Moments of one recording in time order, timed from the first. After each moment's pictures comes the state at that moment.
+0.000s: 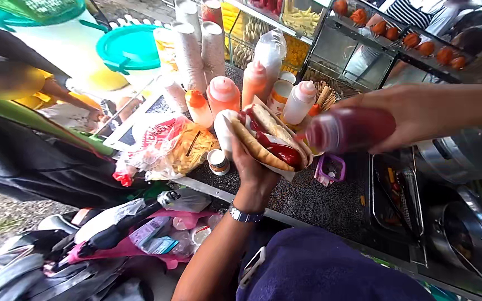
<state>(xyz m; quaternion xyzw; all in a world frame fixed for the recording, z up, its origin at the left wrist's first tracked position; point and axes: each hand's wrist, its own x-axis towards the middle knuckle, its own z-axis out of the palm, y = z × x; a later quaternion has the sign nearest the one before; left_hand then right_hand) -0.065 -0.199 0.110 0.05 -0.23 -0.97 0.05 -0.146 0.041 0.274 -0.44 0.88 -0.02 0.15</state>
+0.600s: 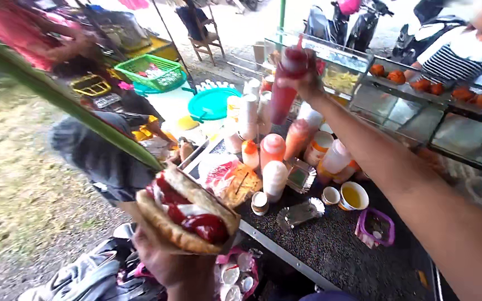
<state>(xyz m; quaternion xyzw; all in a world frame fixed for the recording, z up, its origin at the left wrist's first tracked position) -0.003 -0.368 0.119 0.09 -0.36 -0.82 0.43 -0.360 -0.192 0.211 -0.28 0.75 -0.59 -0.12</state>
